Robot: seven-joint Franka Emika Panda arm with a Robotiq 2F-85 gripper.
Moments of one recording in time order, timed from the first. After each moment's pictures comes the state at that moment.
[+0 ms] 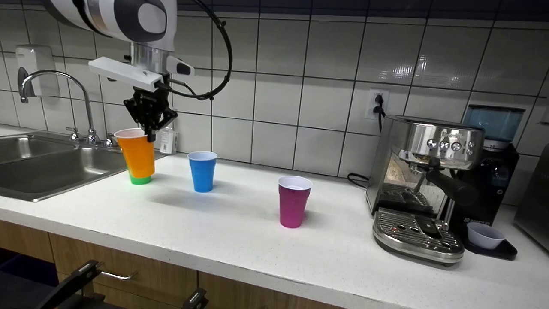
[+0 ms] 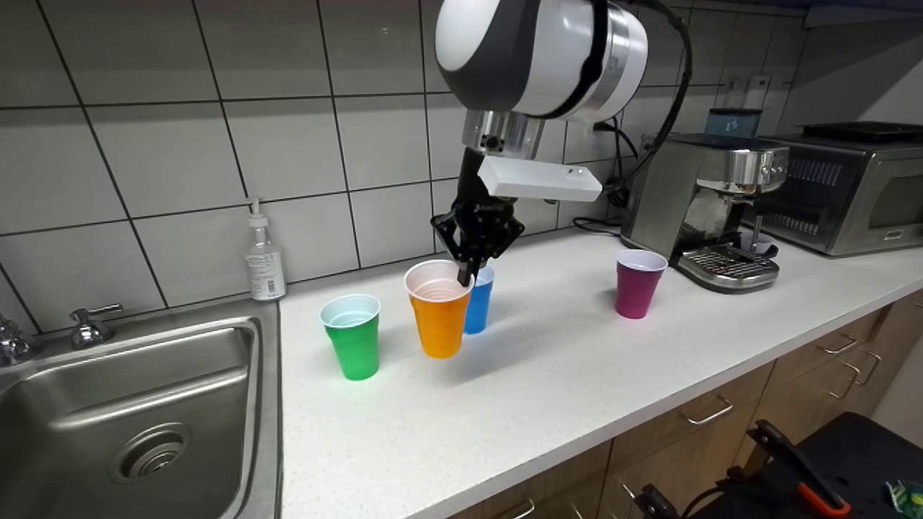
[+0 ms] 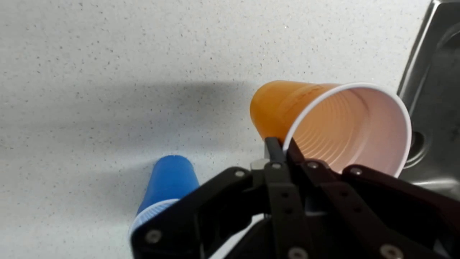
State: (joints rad) arm 0.17 -0.06 0.13 -2.49 0.29 2.58 -0.04
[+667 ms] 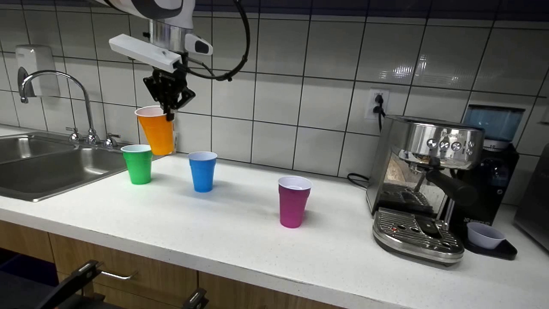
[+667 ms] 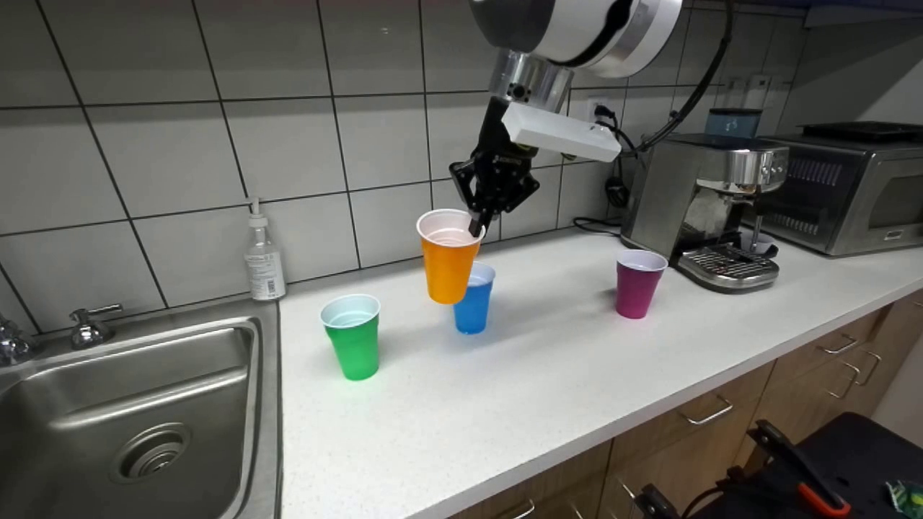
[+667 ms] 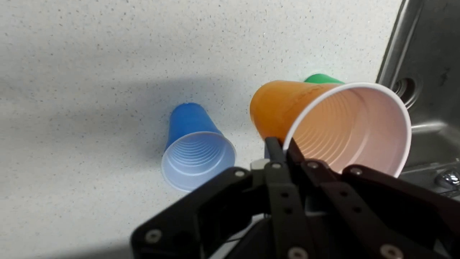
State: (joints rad) arm 0.17 -0.15 0.05 -2.47 0.34 2.57 -0.10
